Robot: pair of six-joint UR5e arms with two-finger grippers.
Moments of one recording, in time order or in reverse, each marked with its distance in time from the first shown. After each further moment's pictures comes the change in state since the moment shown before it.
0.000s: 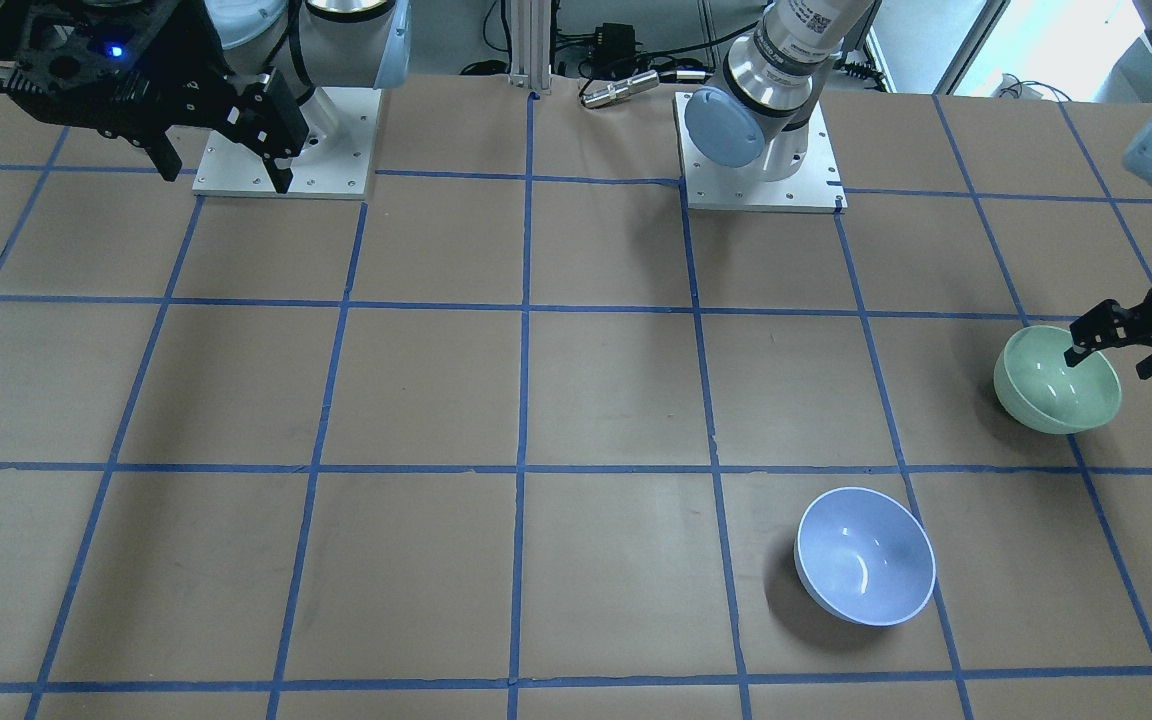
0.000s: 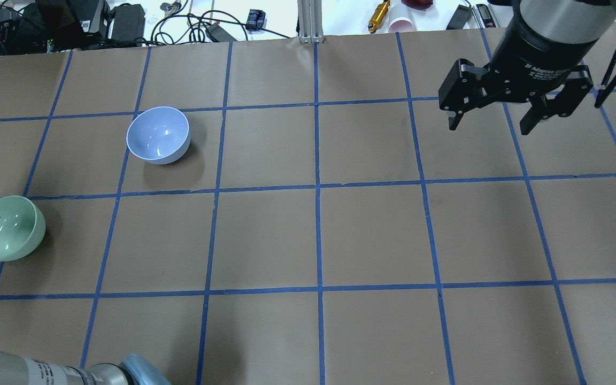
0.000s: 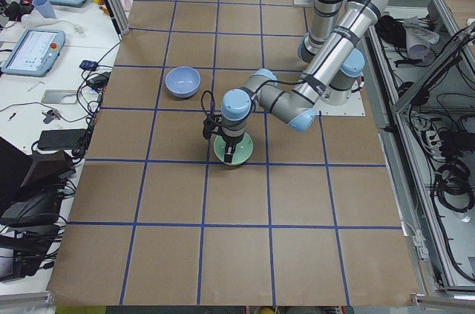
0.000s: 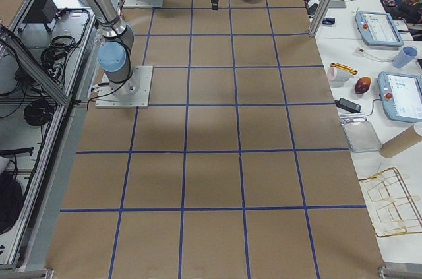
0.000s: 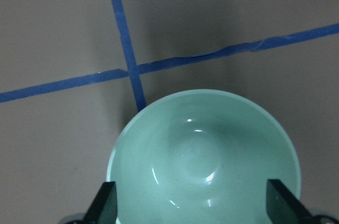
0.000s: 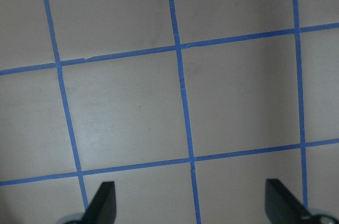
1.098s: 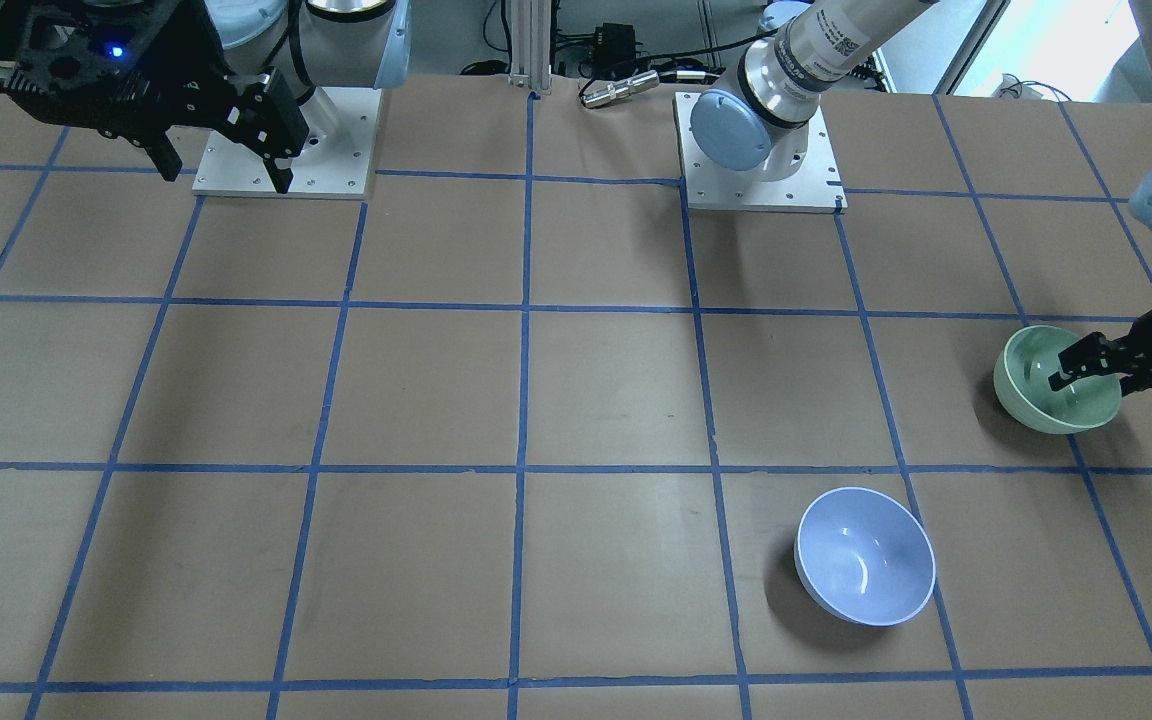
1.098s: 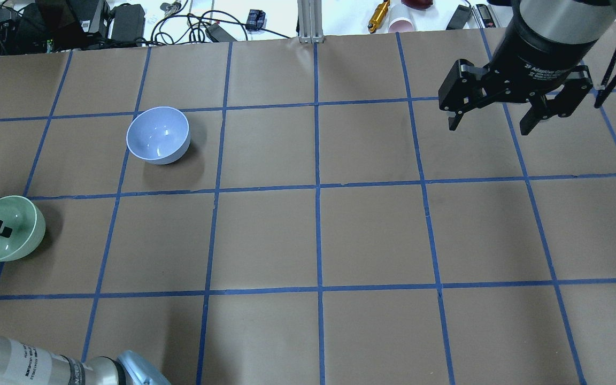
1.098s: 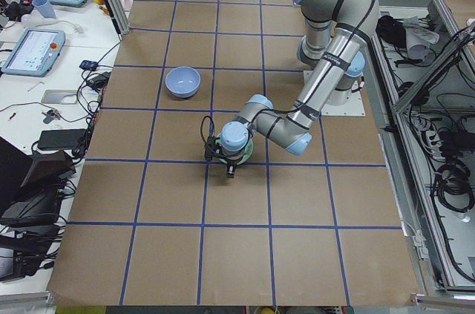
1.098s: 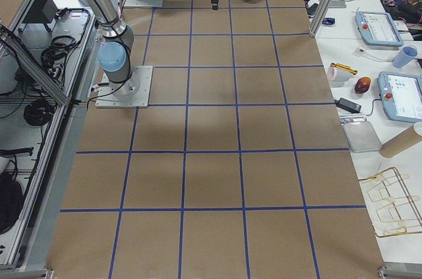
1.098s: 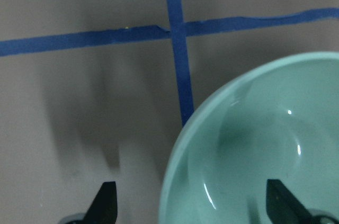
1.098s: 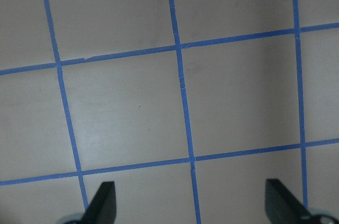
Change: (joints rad) left arm 0.037 -0.149 0.044 0.002 -0.036 0.005; right arm 0.000 0.000 0.000 0.000 0.000 0.000
